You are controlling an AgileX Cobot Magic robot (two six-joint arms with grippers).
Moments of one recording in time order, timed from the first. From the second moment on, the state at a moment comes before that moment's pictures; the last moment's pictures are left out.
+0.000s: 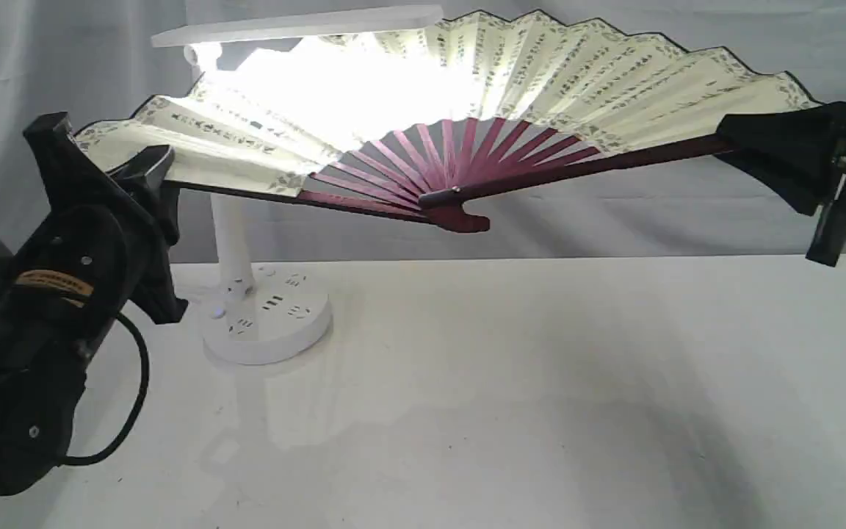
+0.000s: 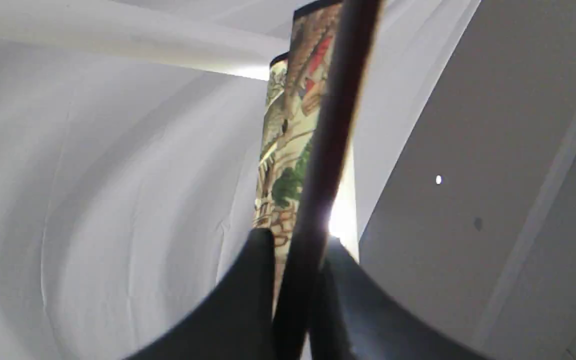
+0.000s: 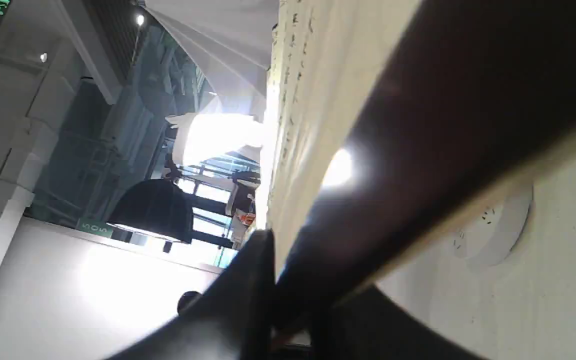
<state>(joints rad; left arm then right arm) -0.35 1.78 -0.79 -0.28 -1.05 -1.61 -0.47 1.83 -1.15 1.77 1.28 -0.92</state>
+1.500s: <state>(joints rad) -0.33 1.67 -0.79 -0.25 -0.82 -1.60 -0.47 1.82 -1.15 1.76 1.29 -0.89</state>
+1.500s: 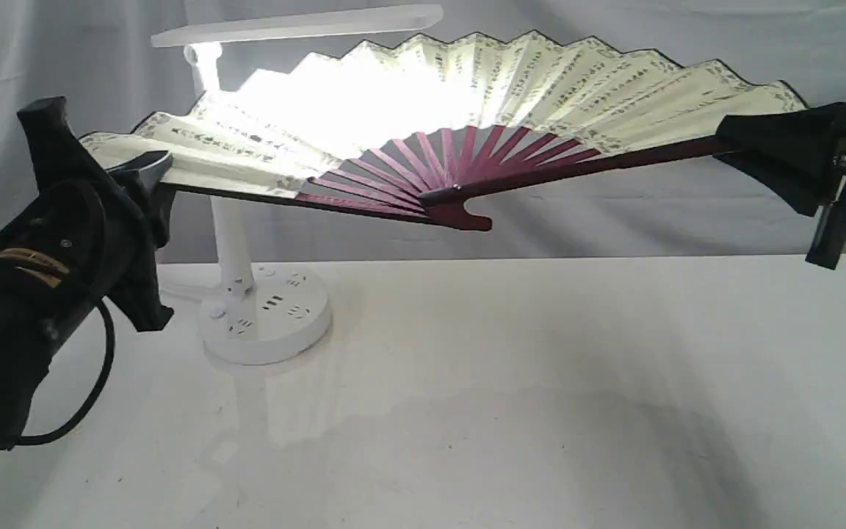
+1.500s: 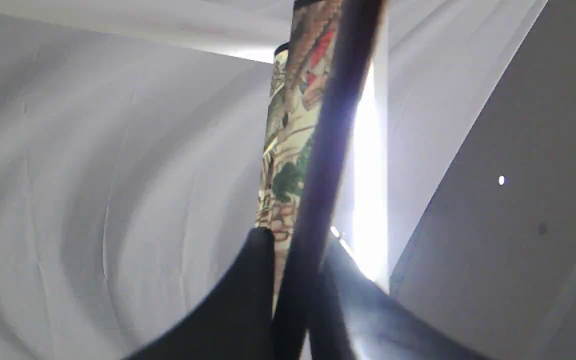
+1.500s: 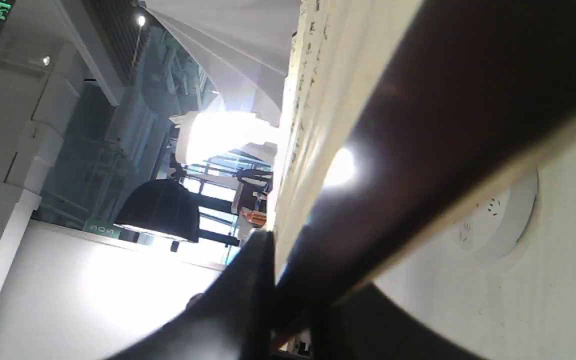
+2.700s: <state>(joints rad) -0.33 1.67 -0.79 -0.25 -0.82 -1.60 -0.47 1.82 -1.15 1.76 1.29 -0.89</state>
